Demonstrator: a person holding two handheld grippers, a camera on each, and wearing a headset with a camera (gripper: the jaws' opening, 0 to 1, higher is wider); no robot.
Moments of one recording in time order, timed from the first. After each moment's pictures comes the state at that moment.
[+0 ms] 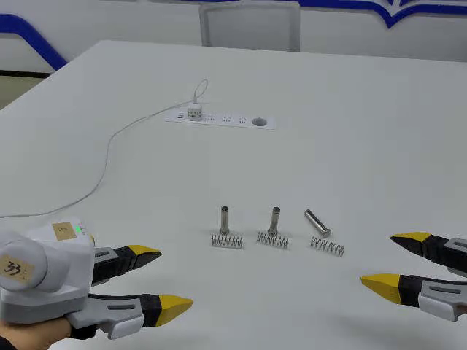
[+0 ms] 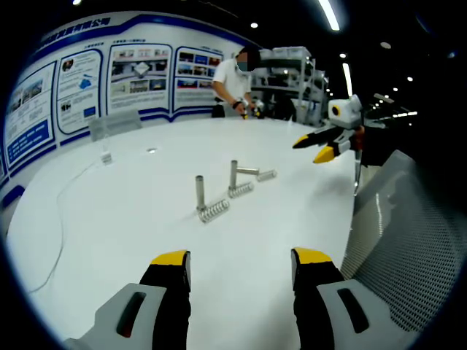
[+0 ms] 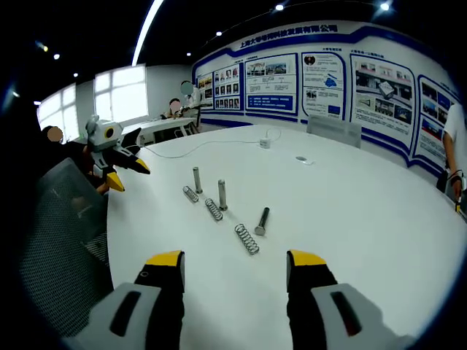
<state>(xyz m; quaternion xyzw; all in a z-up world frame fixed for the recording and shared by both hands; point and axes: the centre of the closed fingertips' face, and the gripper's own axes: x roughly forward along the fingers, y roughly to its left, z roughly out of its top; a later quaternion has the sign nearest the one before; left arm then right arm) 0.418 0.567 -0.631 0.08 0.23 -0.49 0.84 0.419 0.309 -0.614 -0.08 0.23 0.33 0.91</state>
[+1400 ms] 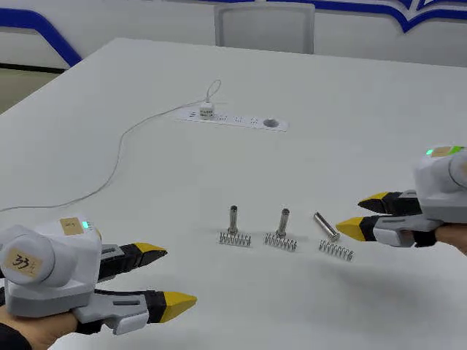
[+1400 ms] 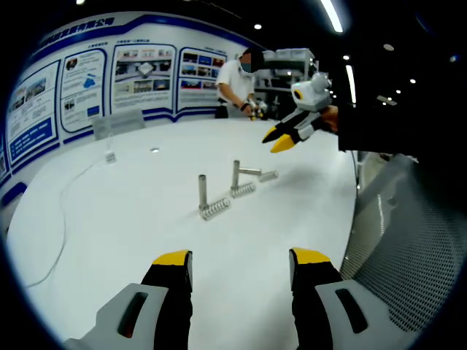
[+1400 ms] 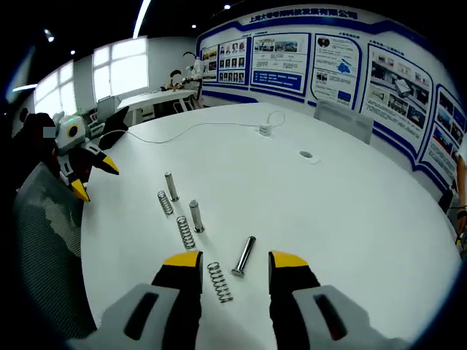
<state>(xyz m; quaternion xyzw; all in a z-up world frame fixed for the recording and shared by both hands) 0.416 0.570 -0.631 0.07 0.23 -0.48 0.85 0.507 0.341 -0.616 -0.14 0.30 0.33 0.88</state>
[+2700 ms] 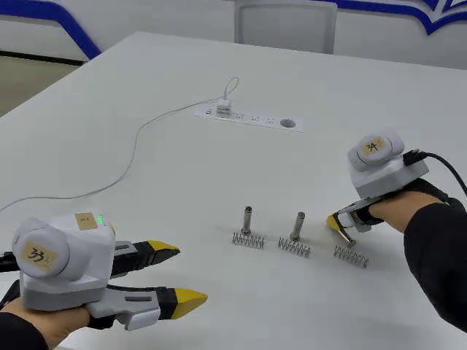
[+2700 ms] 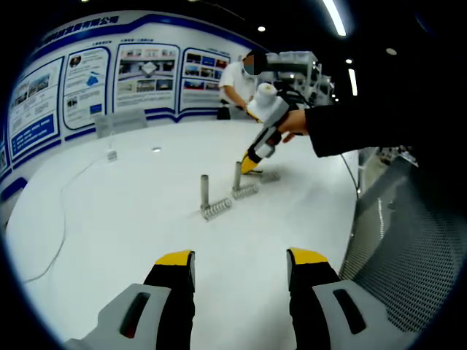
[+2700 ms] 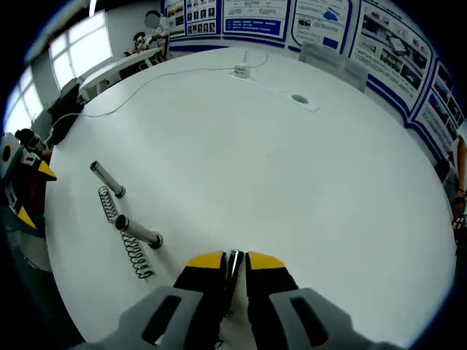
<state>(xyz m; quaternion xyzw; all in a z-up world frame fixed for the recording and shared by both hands) 0.418 0.573 -0.631 0.06 0.23 -0.47 0.85 0.554 0.351 -0.683 -0.15 0.46 0.24 0.84</state>
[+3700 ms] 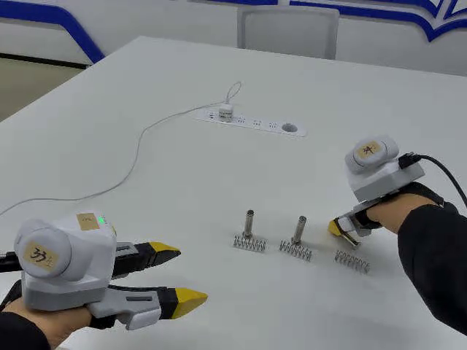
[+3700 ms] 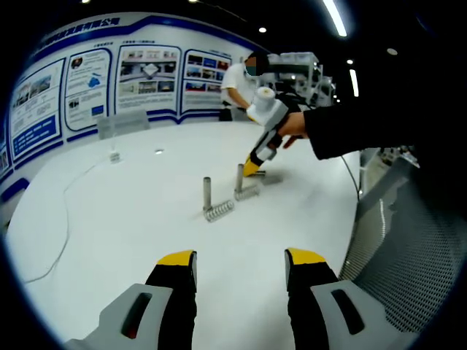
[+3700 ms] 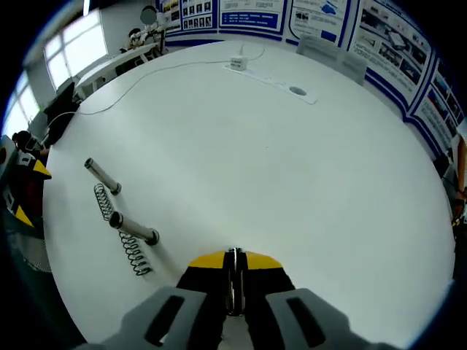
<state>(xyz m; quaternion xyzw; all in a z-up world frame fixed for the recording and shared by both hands) 0.420 0.577 -0.629 0.06 0.23 -0.47 0.85 0.549 0.344 -0.684 -0.15 0.46 0.23 0.84</state>
